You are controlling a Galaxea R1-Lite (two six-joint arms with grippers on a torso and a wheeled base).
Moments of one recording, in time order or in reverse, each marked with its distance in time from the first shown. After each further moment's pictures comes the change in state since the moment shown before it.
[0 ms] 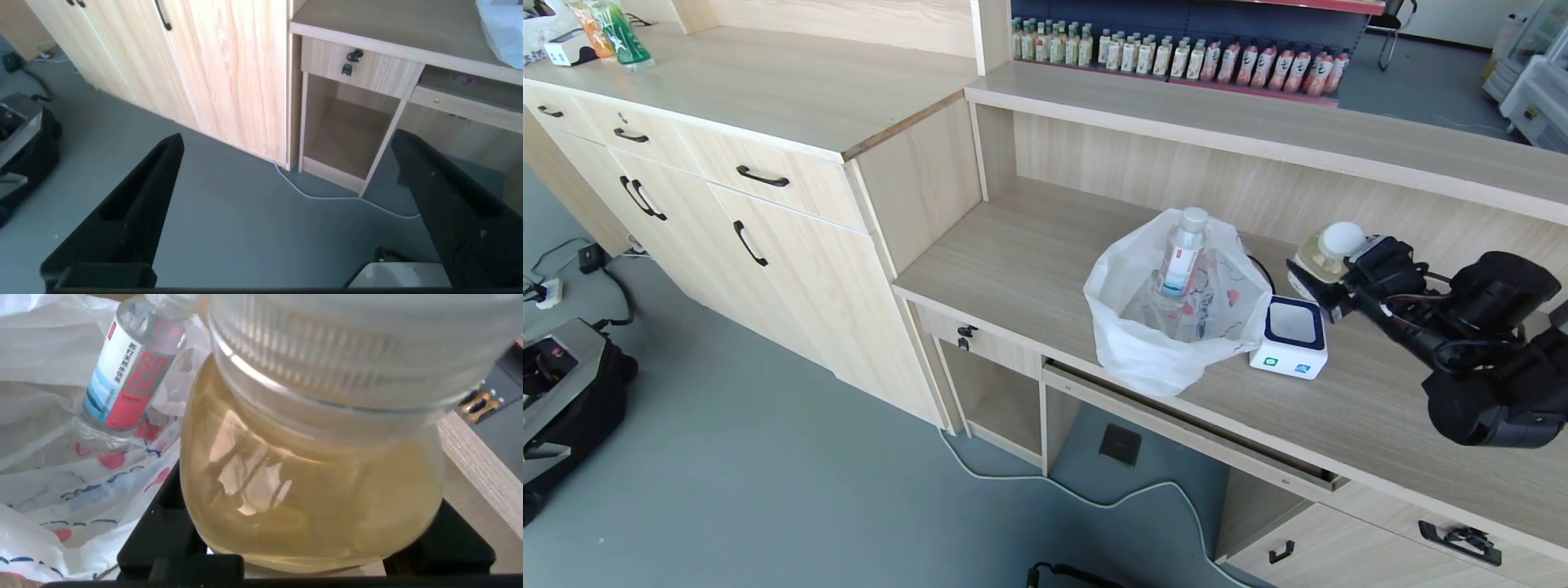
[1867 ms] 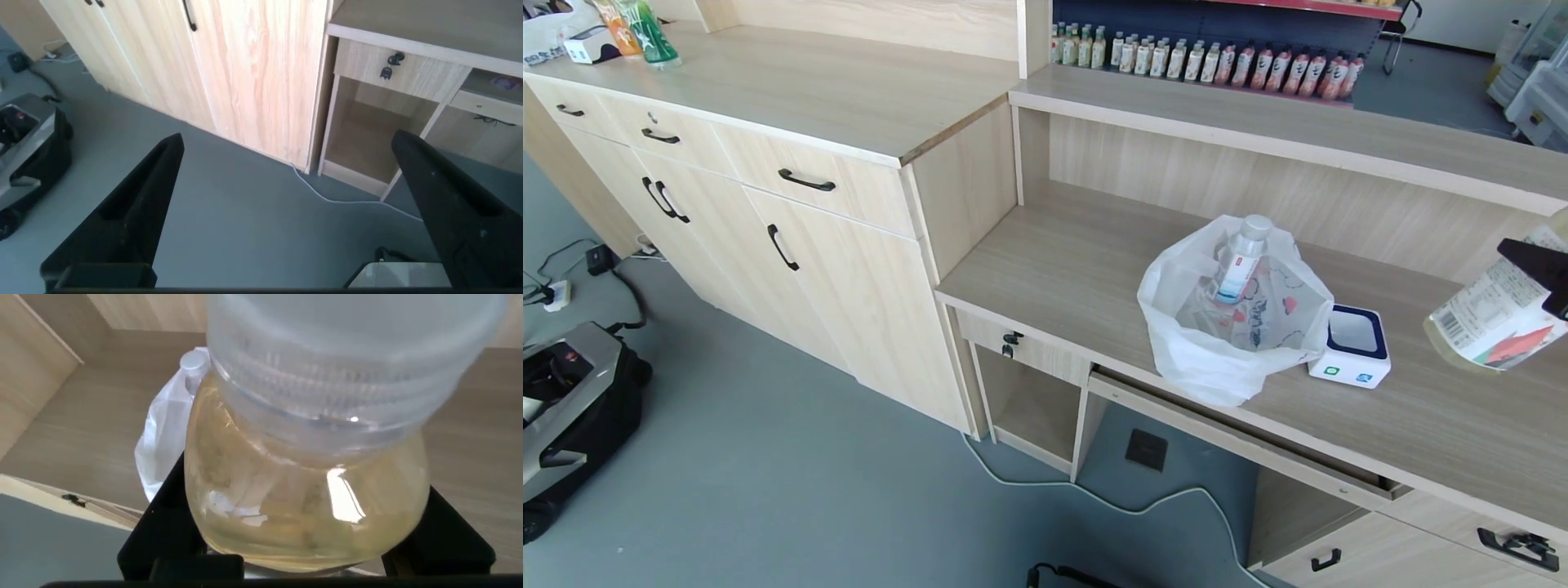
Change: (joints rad) left arm -0.001 0.000 0.000 0.000 -0.001 0.001; right arm -0.011 -0.906 0.242 0.956 -0.488 0.846
